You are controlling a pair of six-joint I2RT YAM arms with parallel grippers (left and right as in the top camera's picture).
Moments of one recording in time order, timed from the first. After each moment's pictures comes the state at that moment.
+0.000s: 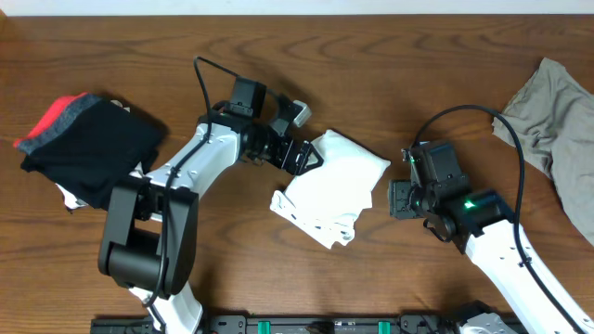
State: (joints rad) left arm -0.30 1.87 1.18 -0.49 0.75 0.17; right arm 0.37 1.18 0.80 -0.75 0.04 0.33
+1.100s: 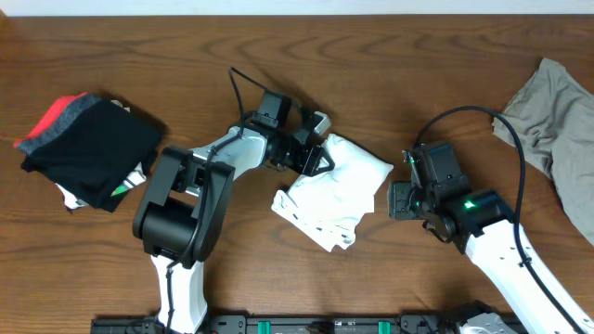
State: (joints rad) left arm -0.38 2.07 1.19 -0.29 0.78 0.06; right arm 0.37 1.18 0.80 -0.77 0.02 0.36
